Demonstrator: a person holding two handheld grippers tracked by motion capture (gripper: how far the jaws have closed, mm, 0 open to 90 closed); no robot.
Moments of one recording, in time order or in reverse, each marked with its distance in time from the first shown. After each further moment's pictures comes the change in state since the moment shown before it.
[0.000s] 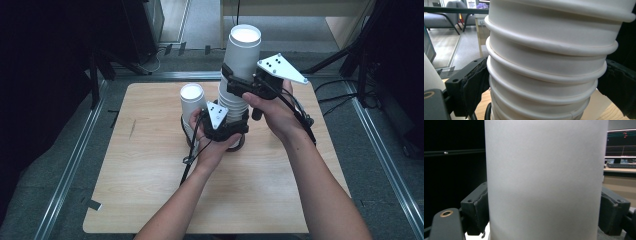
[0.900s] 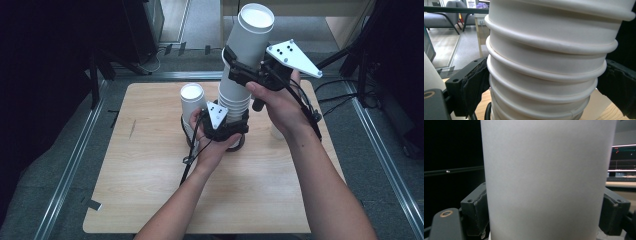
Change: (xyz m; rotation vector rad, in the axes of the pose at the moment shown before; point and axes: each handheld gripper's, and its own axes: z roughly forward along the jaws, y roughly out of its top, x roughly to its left) left arm 0.000 0.000 0.000 0.003 -0.003 -0.001; right arm 0.010 0.040 -0.013 -0.112 -0.016 0.012
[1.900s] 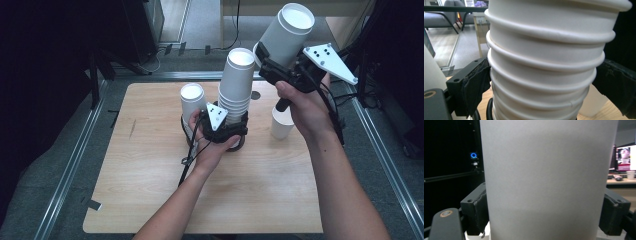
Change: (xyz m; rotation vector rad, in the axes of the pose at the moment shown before) left arm 0.002 -0.003 -0.005 0.029 -0.011 0.009; right arm -0.046 0.002 -0.030 -0.037 -0.132 0.029
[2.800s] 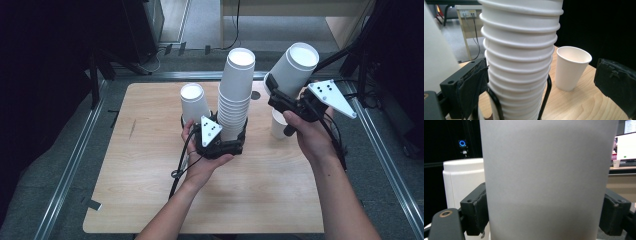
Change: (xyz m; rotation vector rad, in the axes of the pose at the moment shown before) left arm 0.000 -0.010 -0.050 0.039 -0.103 0.030; right arm -0.022 -0.055 -0.037 0.054 -0.059 -0.013
